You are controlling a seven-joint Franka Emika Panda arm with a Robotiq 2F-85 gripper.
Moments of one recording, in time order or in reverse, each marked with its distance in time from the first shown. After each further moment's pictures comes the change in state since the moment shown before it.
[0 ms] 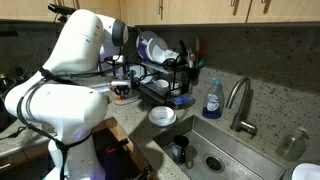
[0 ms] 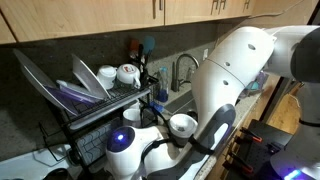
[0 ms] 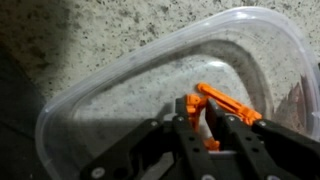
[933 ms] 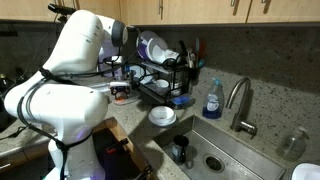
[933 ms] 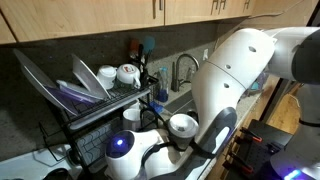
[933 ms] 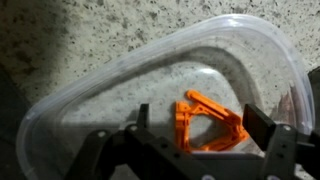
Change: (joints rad) arm 0.014 0.008 0.001 0.002 0.002 -0.017 0.000
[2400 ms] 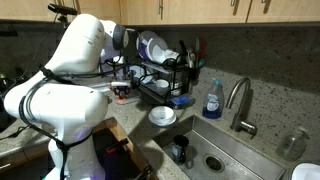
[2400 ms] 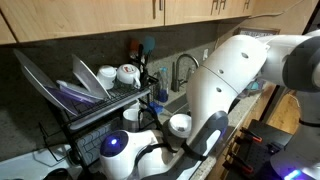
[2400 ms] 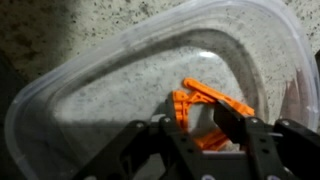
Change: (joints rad) arm 0.009 0.054 -0.014 0.084 0.005 0.000 0.039
